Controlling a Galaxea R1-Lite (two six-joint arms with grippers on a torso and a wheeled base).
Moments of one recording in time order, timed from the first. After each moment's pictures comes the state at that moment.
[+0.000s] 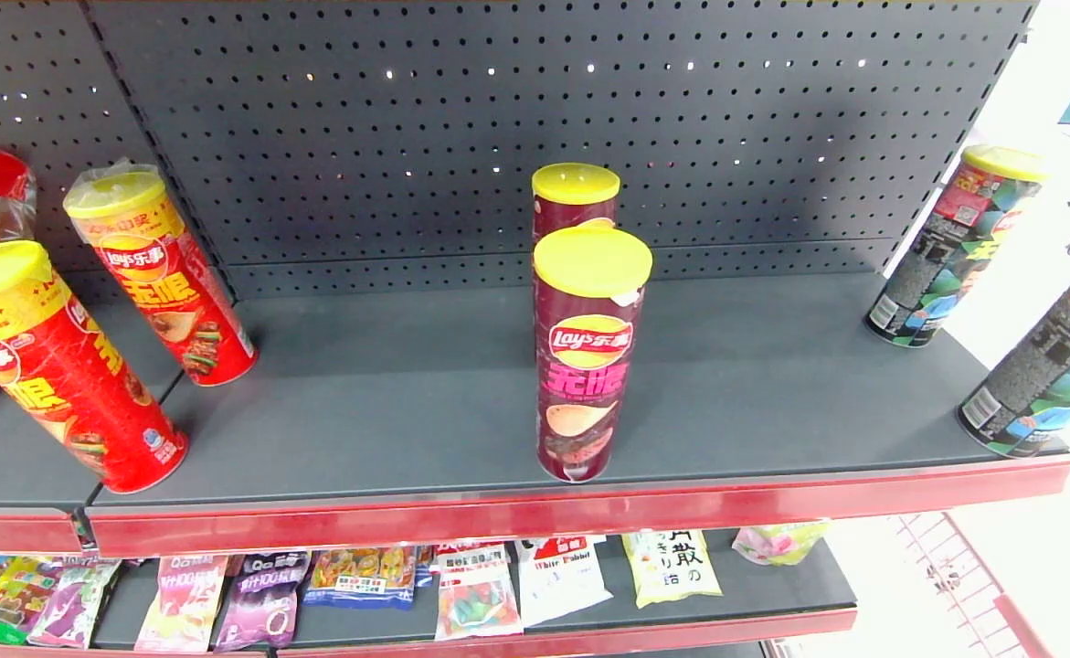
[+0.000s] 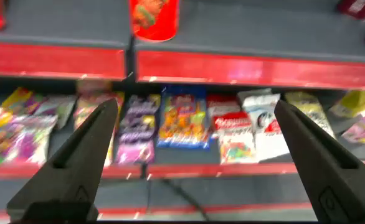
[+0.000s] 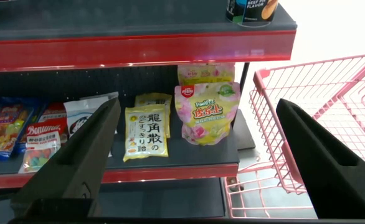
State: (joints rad) left arm -0.16 0.09 -0.15 0.09 0.07 -0.12; right arm 0.00 0.00 0.00 0.00 0.00 0.00
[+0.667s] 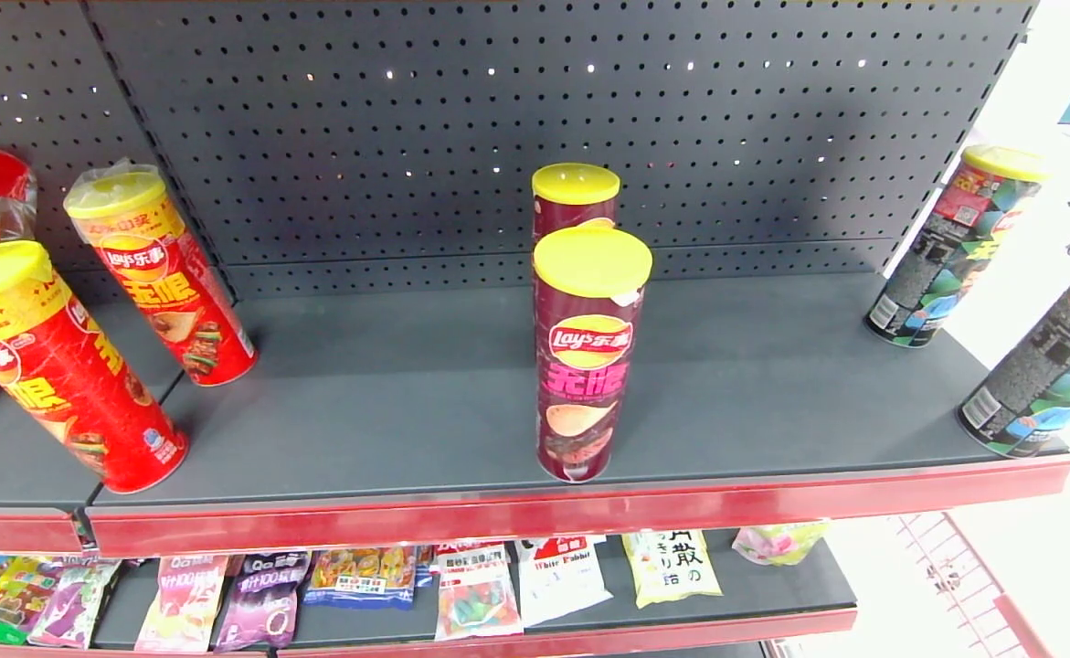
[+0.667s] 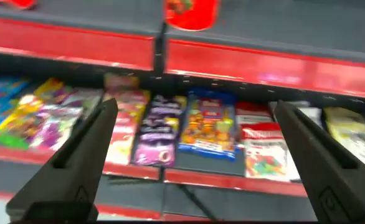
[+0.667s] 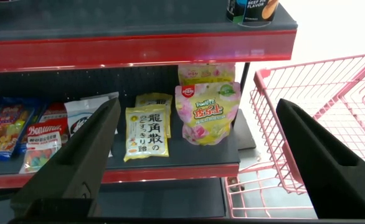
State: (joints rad) left arm 0.03 0.12 -0.01 -0.02 0.13 -0.10; right arm 0.00 0.00 0.00 0.00 0.00 0.00
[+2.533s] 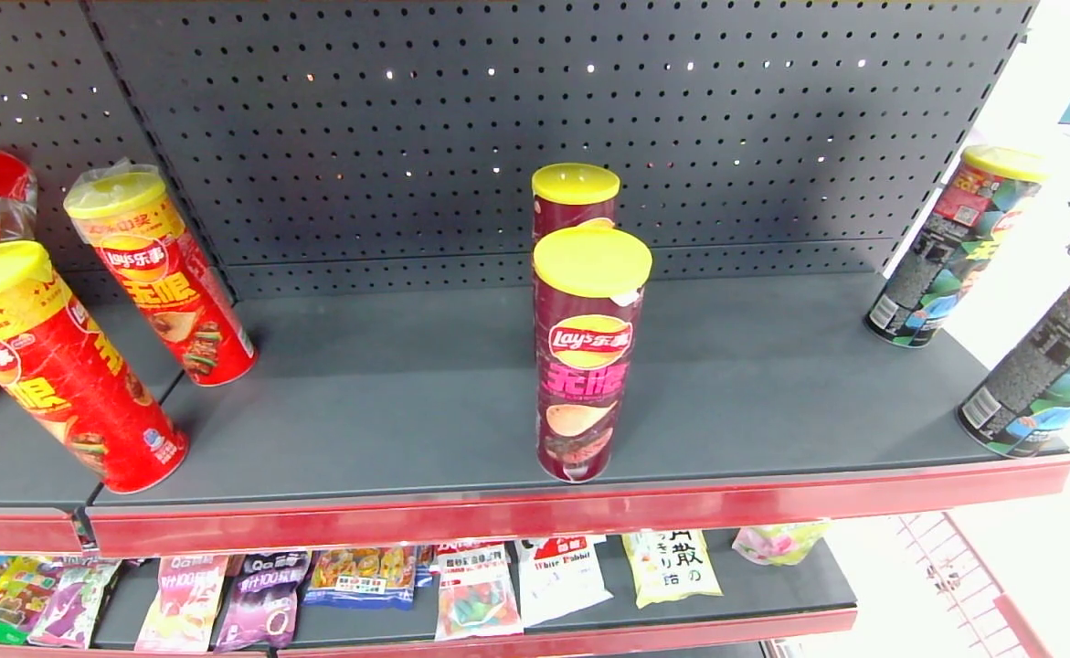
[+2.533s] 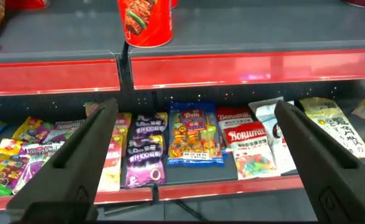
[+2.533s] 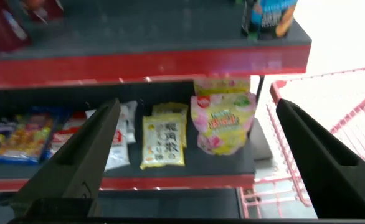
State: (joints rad) left arm 0.00 0.00 0.00 0.00 -0.03 0.00; right arm 0.01 0.02 -0.07 0.00 0.07 0.05
